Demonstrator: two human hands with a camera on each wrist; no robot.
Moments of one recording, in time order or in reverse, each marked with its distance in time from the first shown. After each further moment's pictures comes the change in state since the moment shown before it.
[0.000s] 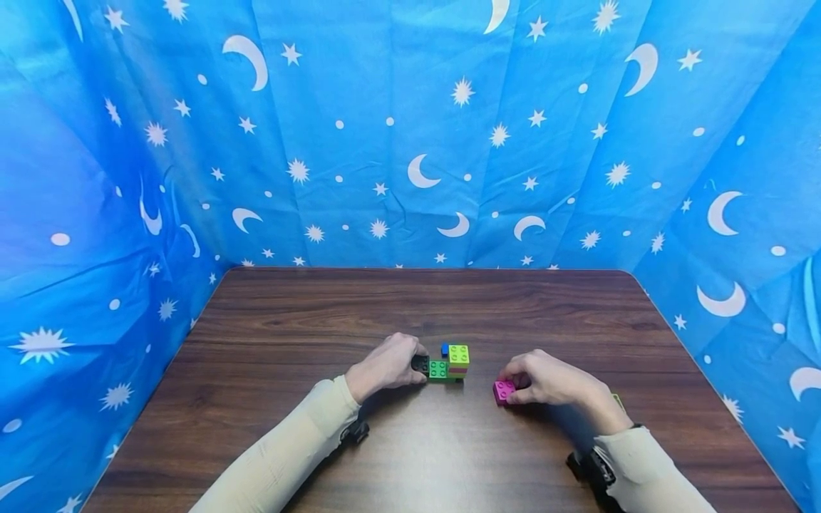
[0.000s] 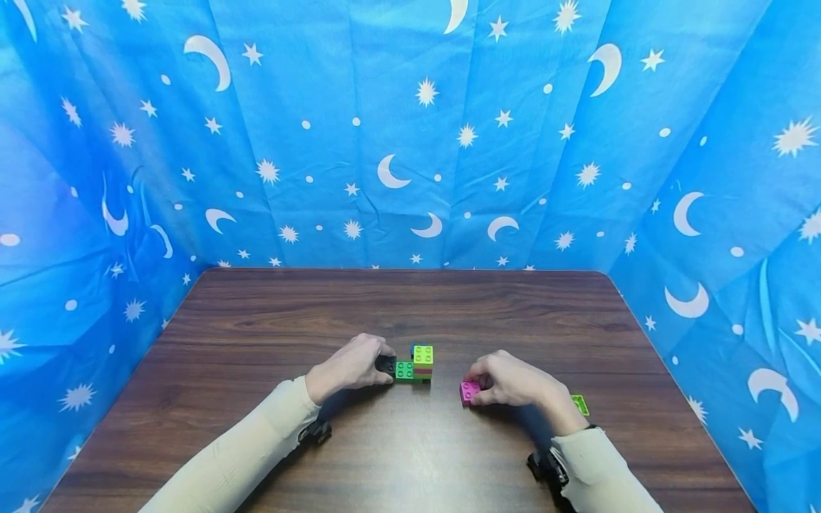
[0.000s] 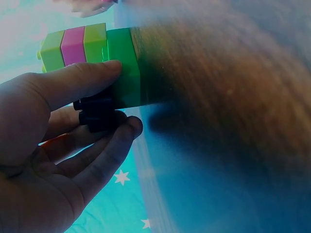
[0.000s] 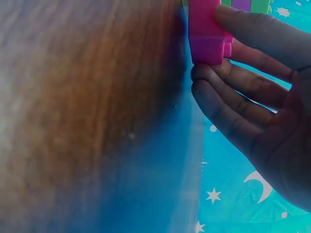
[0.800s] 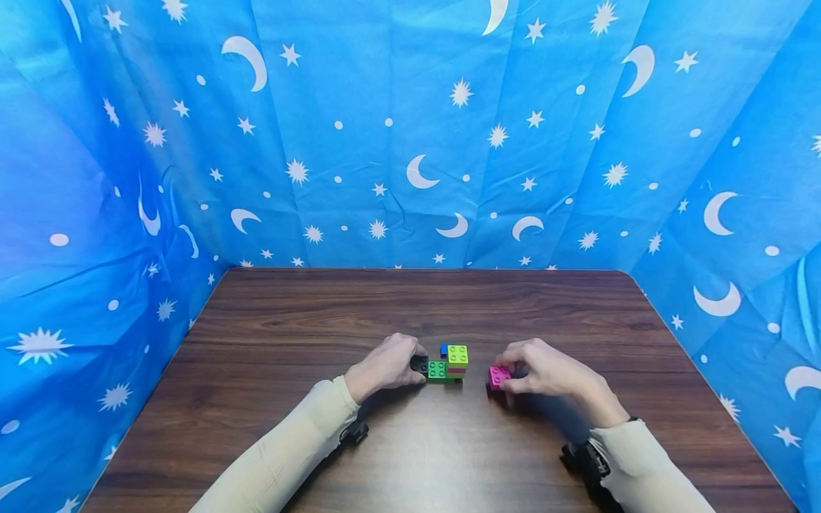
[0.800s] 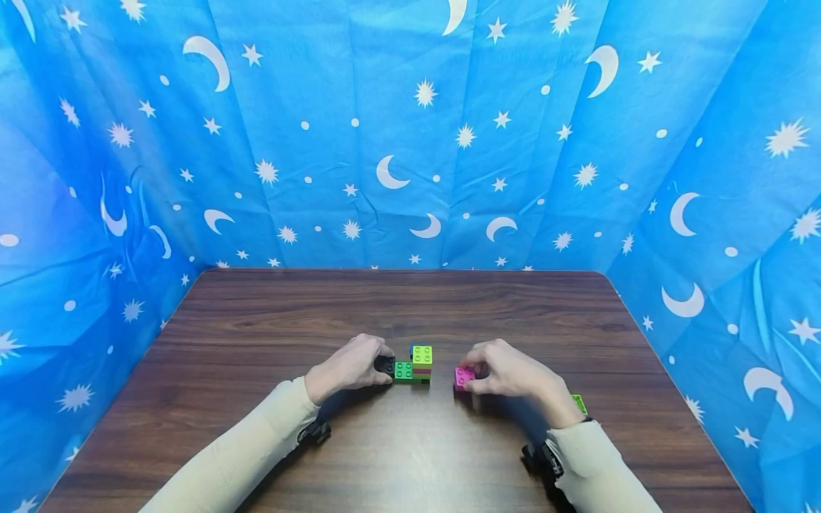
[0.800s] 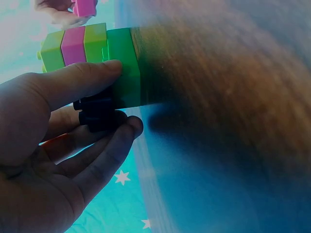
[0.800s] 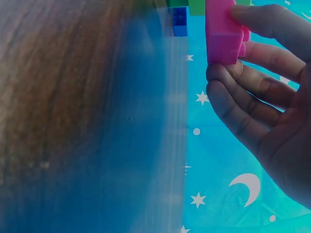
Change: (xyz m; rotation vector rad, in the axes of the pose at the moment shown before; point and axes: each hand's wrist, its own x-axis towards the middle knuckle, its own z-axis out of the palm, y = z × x) left_hand 0.001 -0.001 0.001 0.011 0.002 0.014; right_hand 0.006 -0.008 -0.012 -0.026 0.080 -0.024
